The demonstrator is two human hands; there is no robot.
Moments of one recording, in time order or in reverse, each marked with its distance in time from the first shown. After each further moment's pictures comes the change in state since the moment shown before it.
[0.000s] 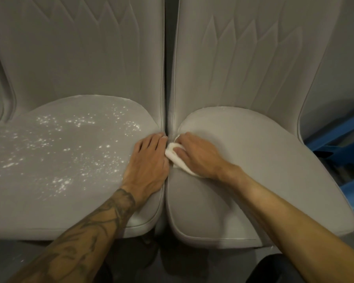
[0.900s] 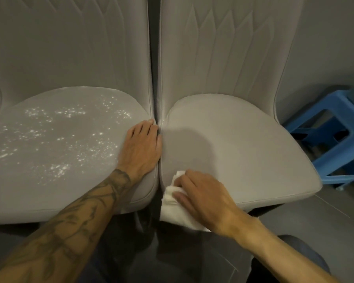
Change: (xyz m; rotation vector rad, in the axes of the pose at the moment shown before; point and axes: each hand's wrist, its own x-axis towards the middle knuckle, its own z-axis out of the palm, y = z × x) left_hand -0.002 -0.001 0.000 -0.060 0.045 0.012; right_hand -0.156 -0.085 -0.013 -0.070 -0.024 0.013
